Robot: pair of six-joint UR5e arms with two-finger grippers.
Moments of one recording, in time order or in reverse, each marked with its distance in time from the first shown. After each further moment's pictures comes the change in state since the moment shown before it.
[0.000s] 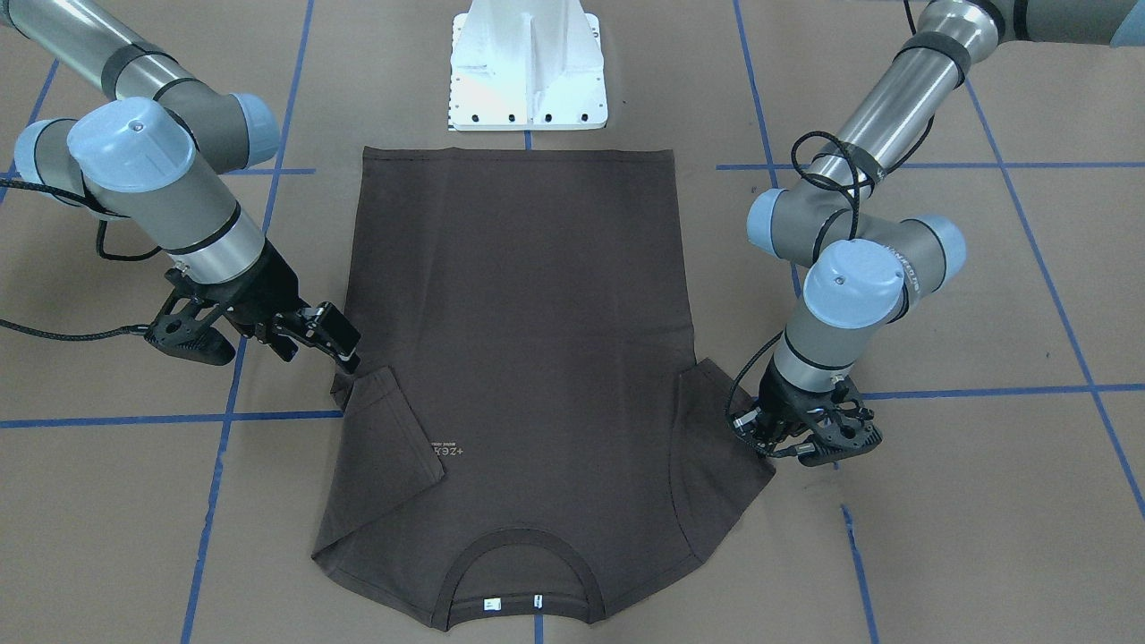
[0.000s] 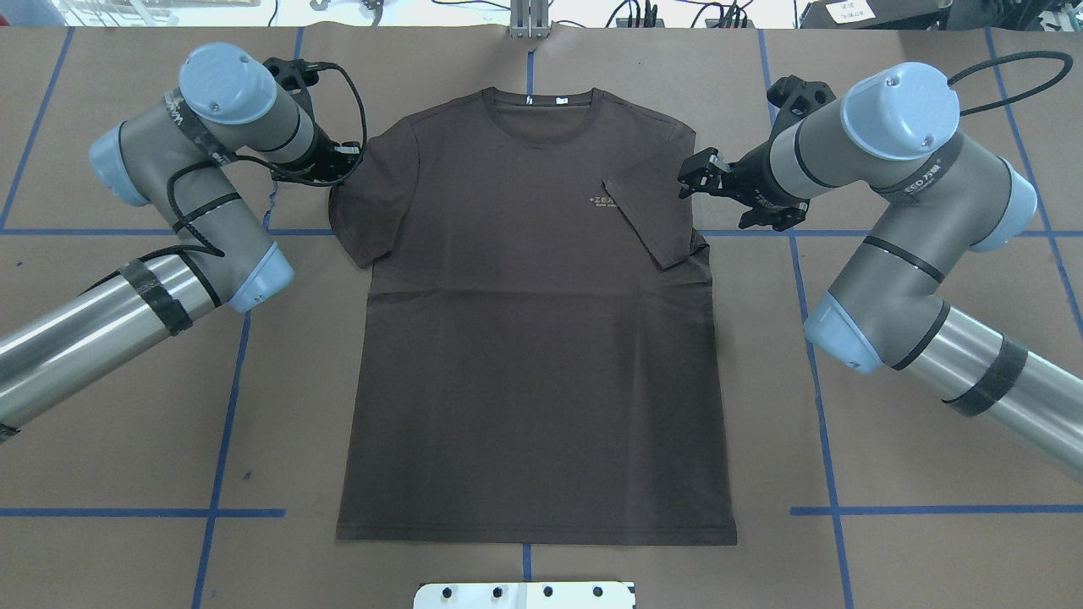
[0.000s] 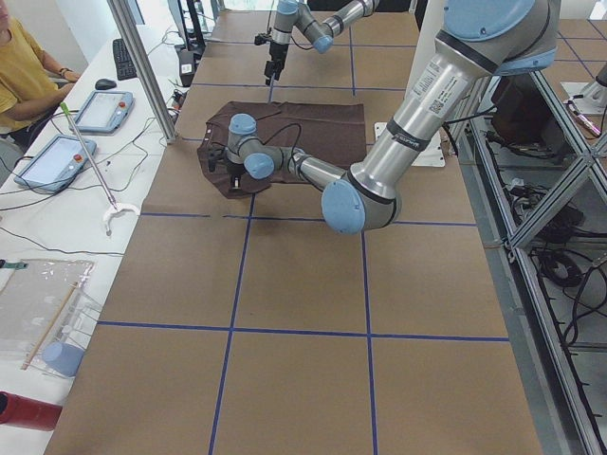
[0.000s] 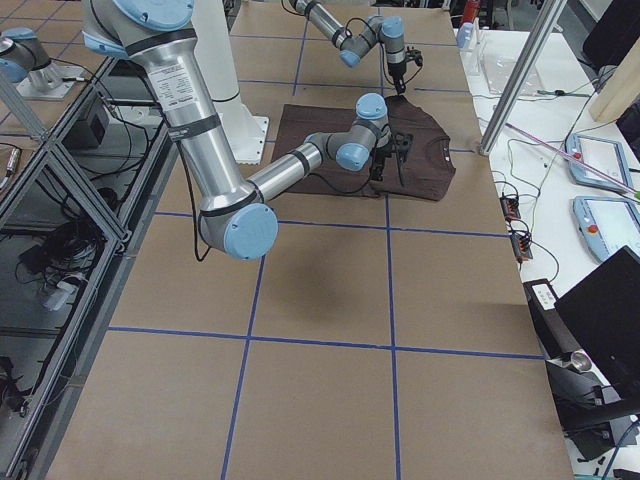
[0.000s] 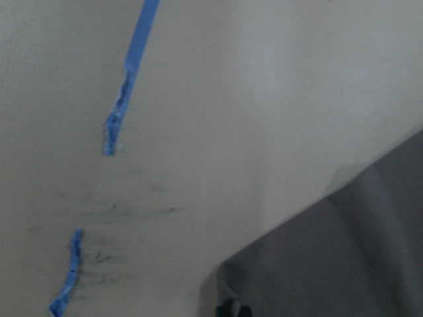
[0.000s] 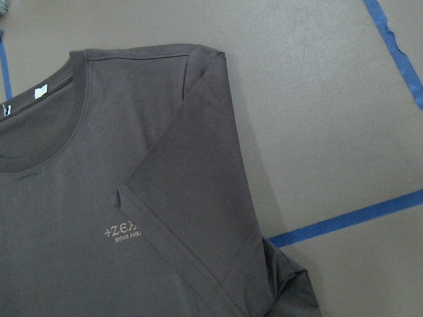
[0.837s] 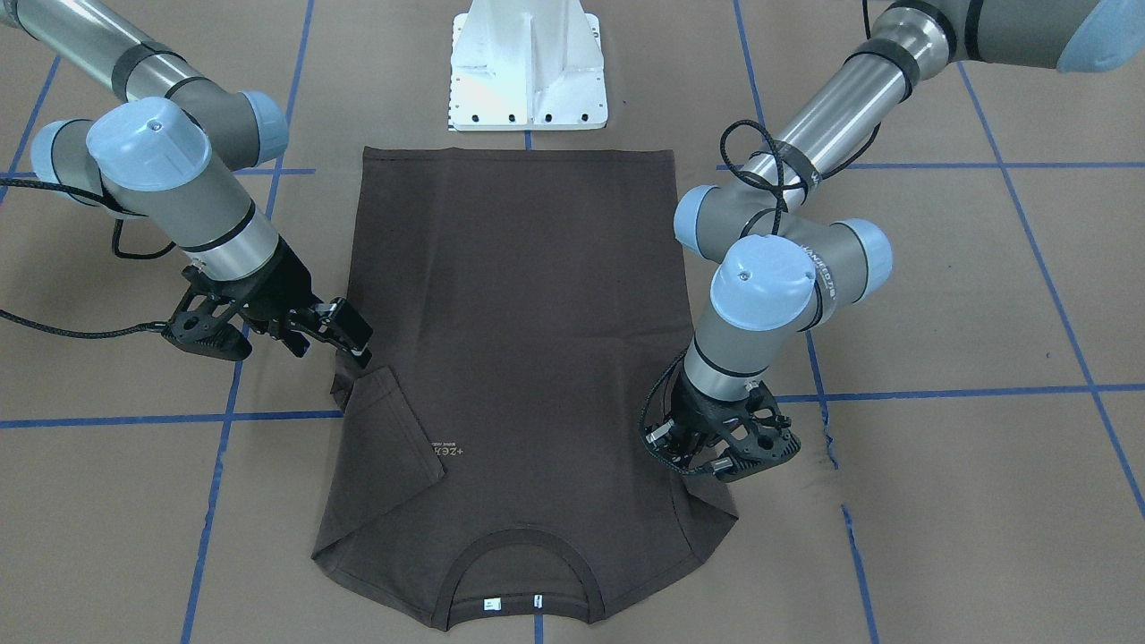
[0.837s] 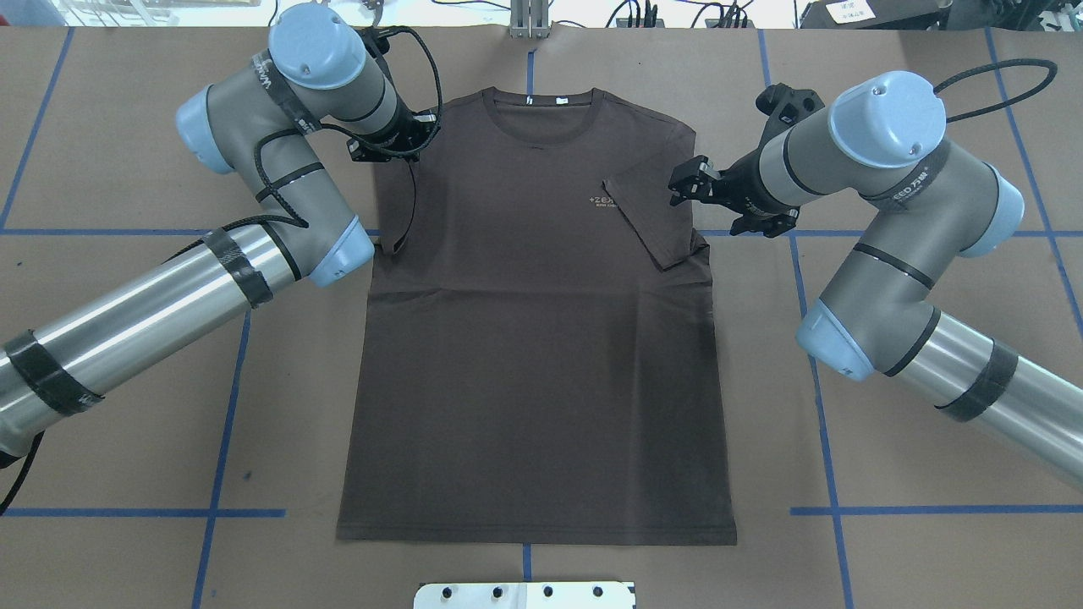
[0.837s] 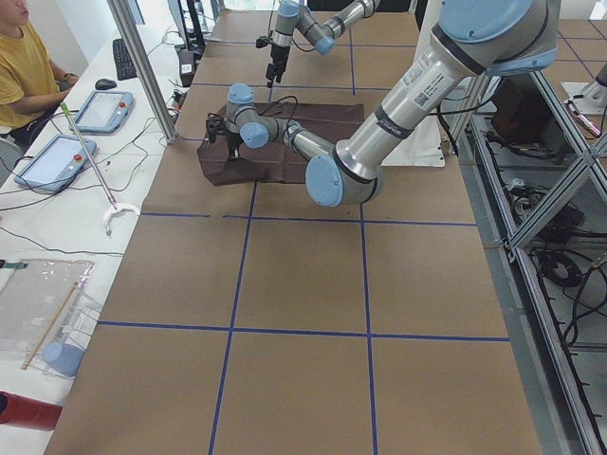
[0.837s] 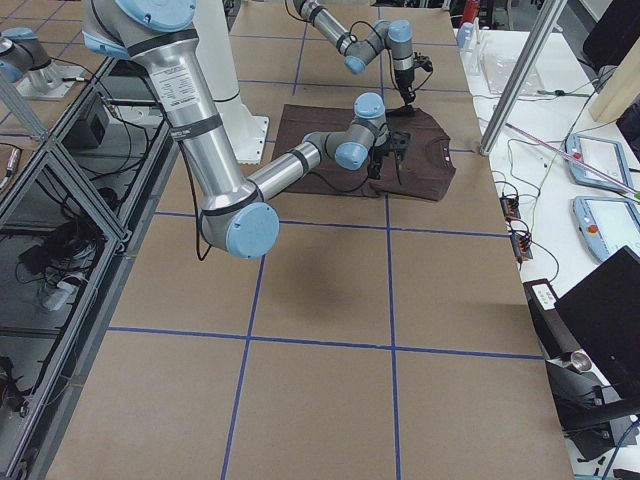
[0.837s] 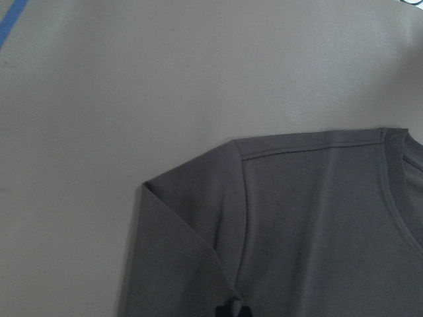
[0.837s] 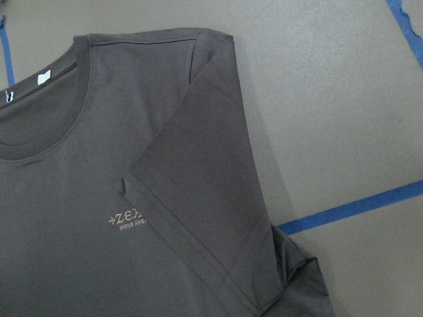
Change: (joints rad) left arm 0.036 -0.172 0.099 0.016 0.003 -0.163; right arm -0.014 0.007 -0.003 0.000 -0.003 0.003
